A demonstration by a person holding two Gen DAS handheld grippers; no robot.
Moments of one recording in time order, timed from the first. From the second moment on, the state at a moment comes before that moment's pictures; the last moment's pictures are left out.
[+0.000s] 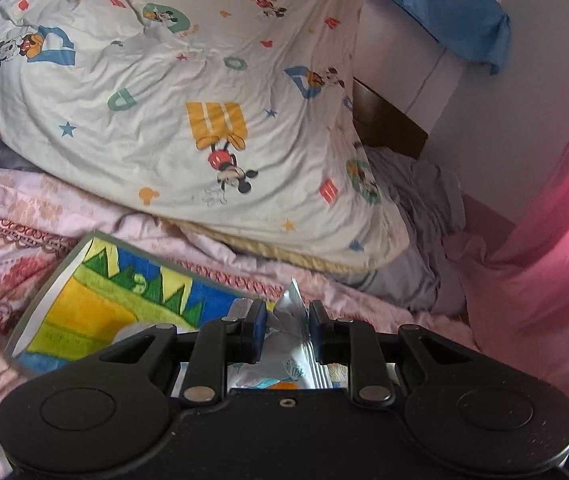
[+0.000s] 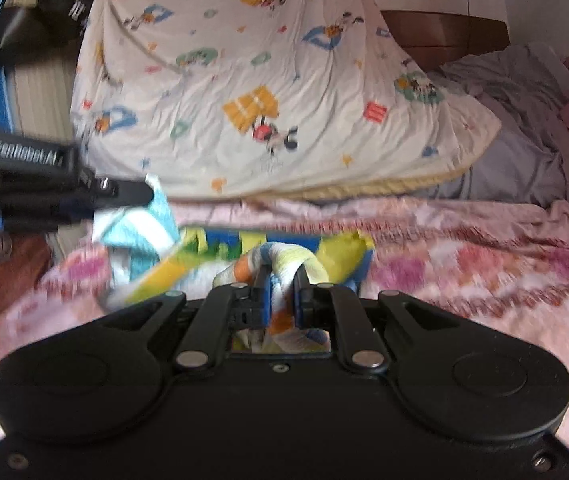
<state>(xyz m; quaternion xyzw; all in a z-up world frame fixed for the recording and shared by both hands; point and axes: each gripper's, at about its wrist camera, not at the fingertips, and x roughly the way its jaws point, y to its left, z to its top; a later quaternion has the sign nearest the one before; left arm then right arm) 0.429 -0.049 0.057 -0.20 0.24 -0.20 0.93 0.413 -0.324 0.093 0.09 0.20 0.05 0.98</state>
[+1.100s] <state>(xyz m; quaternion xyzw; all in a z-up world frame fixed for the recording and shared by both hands) 0.527 -0.076 -0.075 -0.23 0.30 -0.18 0.91 0.542 -0.354 -0.030 0.31 0.30 0.00 0.90</state>
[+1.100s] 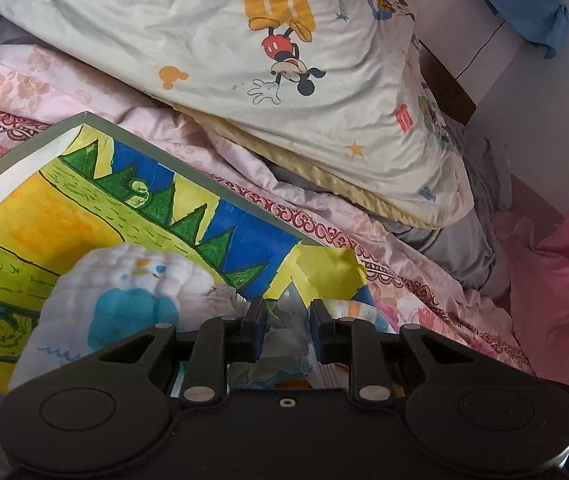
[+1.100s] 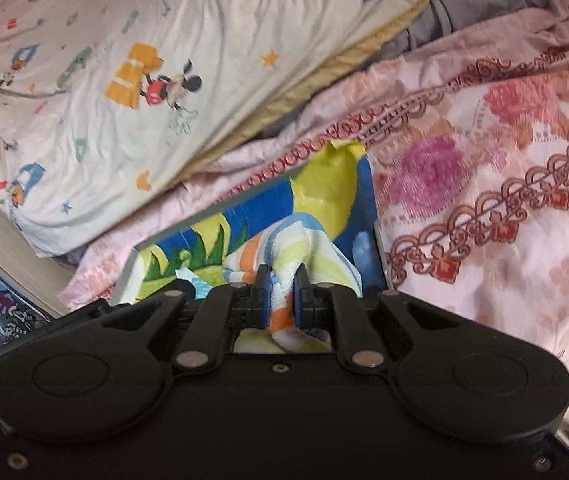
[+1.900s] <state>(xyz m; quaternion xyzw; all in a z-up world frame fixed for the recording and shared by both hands) 0.502 -0.076 -0.025 -0.24 0.28 -0.16 0.92 0.520 -0.367 0.026 0.27 0.24 -0.02 0.93</state>
